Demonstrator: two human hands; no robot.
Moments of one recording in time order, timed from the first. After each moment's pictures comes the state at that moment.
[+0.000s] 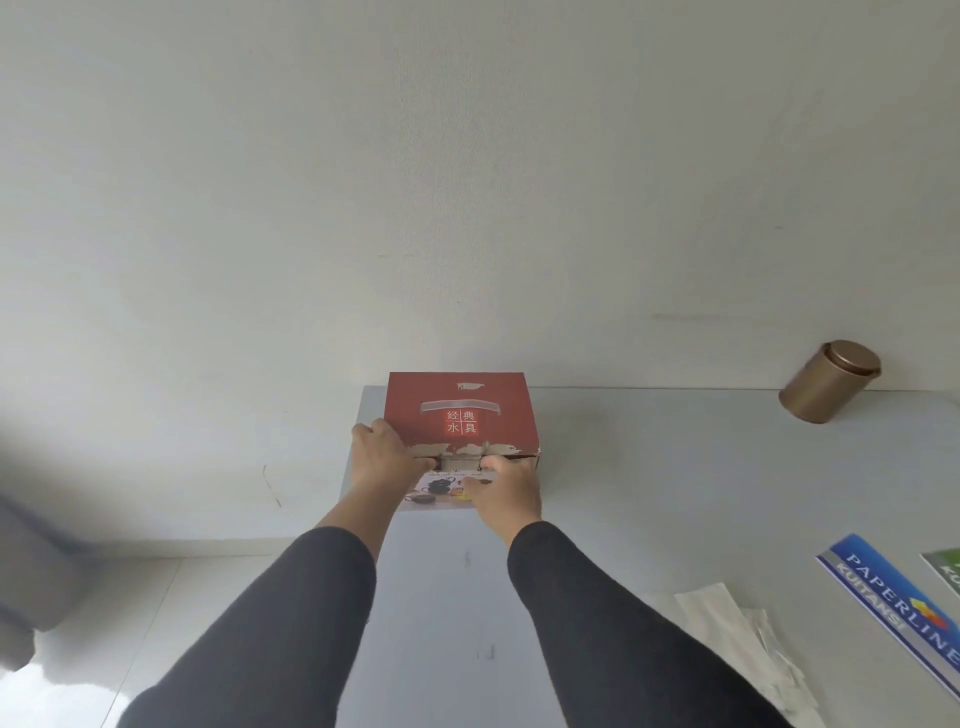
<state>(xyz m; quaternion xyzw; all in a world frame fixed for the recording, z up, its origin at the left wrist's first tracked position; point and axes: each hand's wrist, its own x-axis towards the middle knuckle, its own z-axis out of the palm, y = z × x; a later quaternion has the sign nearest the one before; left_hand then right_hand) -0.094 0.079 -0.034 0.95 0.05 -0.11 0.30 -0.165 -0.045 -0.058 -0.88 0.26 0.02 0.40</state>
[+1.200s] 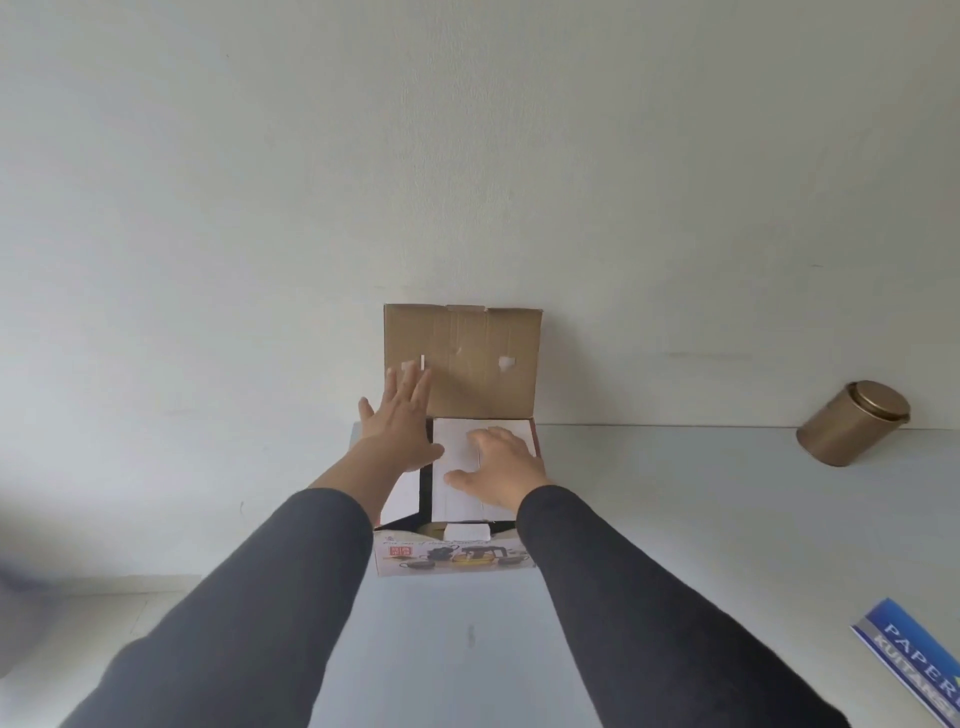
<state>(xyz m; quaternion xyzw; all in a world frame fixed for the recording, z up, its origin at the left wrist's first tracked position) 0.017 0.056 -0.019 0.97 -0.21 -0.09 0.10 -0.067 -0.072 -0.015 -0.96 0.12 0.13 0.23</state>
